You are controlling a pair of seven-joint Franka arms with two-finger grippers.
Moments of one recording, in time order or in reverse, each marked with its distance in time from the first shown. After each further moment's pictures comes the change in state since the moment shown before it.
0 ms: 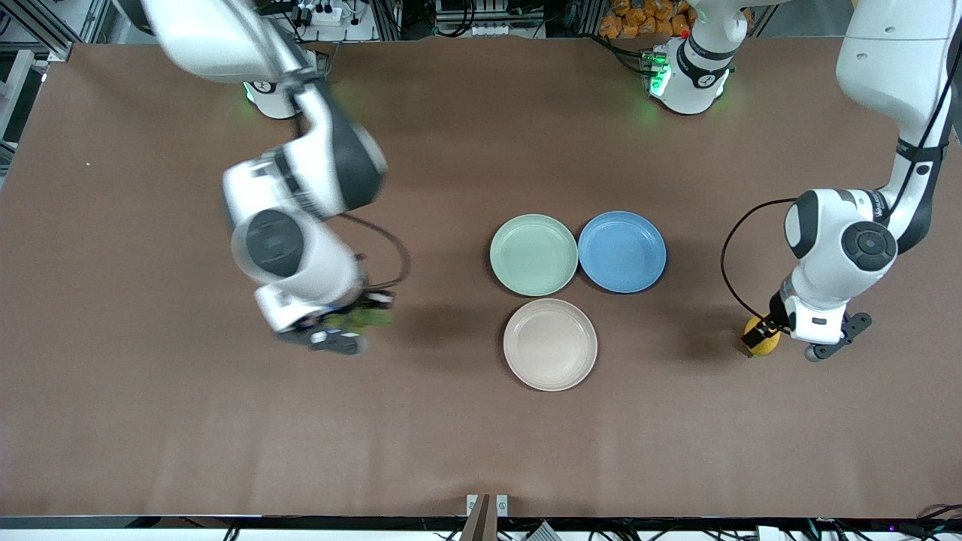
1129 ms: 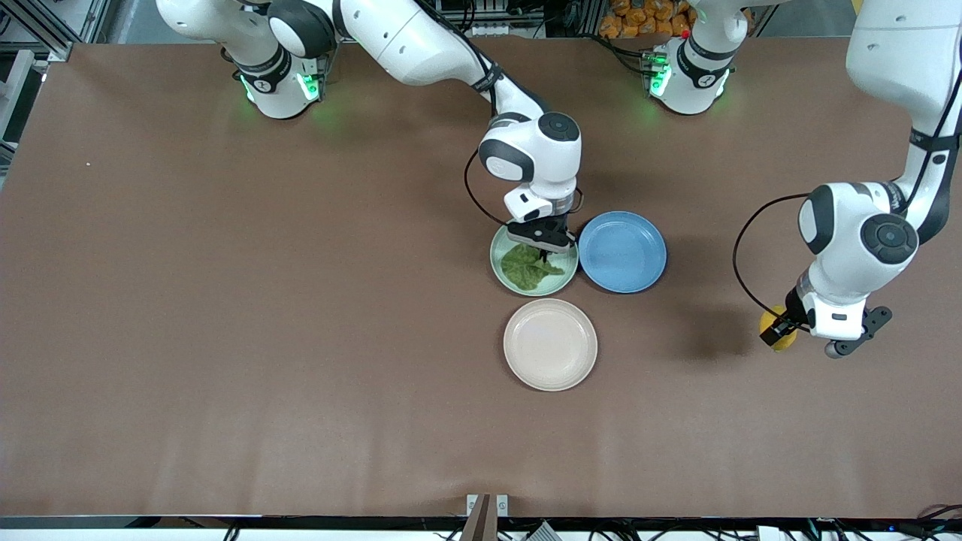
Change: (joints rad) left arm 0.003 0.039 0.053 0.050 -0.004 0.000 -0.001; right arm 0.619 0.353 -0.009 -0.022 -0.313 0.730 1.005
